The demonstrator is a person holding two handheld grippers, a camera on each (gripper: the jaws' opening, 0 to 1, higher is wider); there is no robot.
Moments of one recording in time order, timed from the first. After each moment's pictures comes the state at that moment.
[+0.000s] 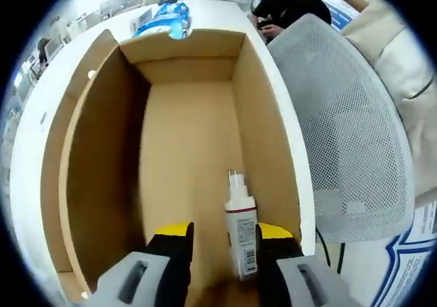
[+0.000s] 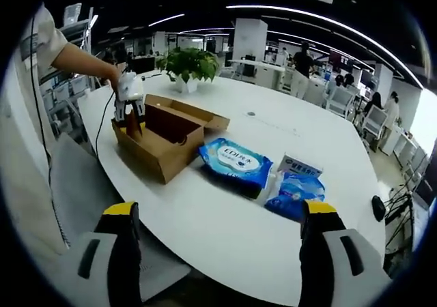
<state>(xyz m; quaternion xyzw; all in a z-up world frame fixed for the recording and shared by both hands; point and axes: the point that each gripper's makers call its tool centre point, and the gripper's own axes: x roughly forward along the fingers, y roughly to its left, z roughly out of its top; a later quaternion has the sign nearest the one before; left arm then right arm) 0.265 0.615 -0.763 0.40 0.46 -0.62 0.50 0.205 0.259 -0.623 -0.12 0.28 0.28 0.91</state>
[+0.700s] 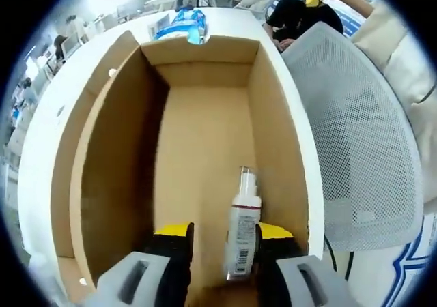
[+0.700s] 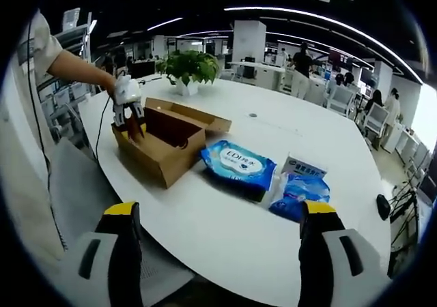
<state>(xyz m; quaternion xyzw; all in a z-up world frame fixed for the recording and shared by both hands) 0.282 0.615 -0.758 0.38 0.44 -0.59 0.56 0.211 0.266 -0.627 -0.11 0.28 0.28 0.91</state>
